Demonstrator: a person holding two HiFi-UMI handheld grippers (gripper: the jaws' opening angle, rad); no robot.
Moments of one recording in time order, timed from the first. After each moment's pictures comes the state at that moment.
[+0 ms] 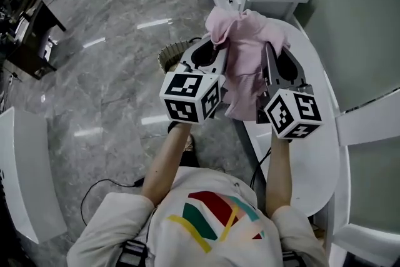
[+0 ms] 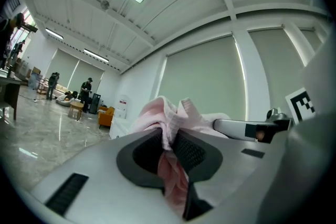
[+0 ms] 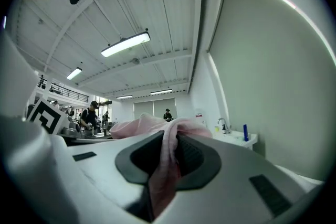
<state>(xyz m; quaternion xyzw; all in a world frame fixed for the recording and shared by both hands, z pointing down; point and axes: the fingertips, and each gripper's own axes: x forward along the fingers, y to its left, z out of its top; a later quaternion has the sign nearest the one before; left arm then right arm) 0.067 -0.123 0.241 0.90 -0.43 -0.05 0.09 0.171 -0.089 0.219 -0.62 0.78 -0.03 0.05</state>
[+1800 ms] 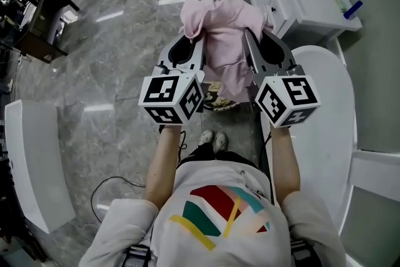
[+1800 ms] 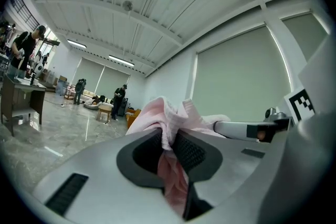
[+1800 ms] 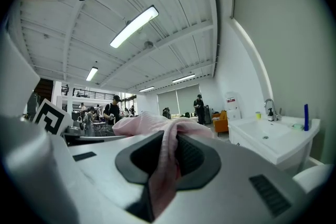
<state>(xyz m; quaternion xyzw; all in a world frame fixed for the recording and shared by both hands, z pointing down) -0.126 -0.385 0.273 0.82 -0.55 -0.04 0.11 -0.016 -0.383 0.254 -0.48 0.88 -0.07 0.01</state>
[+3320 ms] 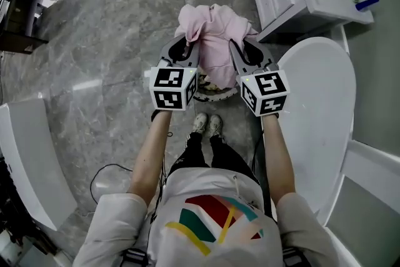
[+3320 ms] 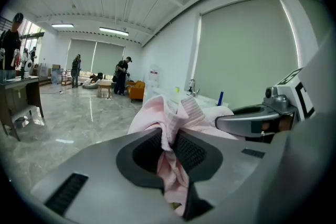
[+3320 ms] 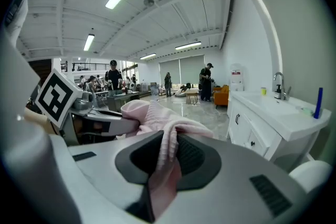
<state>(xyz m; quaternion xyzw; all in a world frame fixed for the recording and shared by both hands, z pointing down) -0.134 -0.493 0.457 0.83 -0.52 0.12 0.17 -0.035 -0.482 0.444 -0.45 0.87 -0.12 -0.17</state>
